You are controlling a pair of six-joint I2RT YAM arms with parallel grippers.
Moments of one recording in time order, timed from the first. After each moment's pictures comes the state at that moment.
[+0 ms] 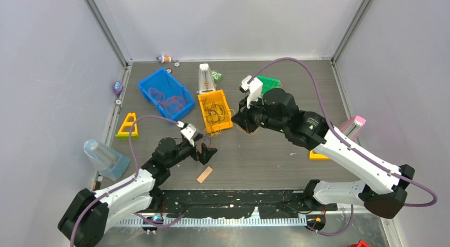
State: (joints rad) left arm -0.60 0.86 0.16 0.49 0.25 -0.12; right arm 0.93 1.16 1.30 -0.55 0.00 0.19
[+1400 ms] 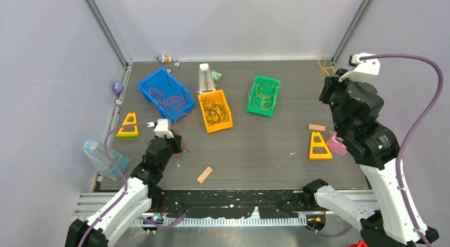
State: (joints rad) left arm -0.47 0.65 0.16 0.16 -0.21 -0.31; right arm 0.46 0.88 1.46 -0.68 0.58 0.18
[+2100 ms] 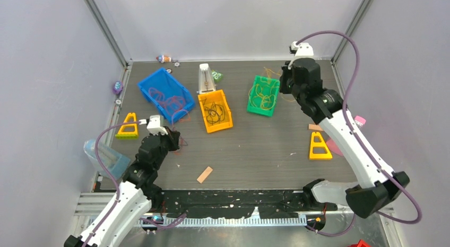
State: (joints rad) left arm -0.41 0.50 0.29 -0.09 -0.19 -0.41; right arm 0.44 1.21 1.41 -0.58 0.32 0.23
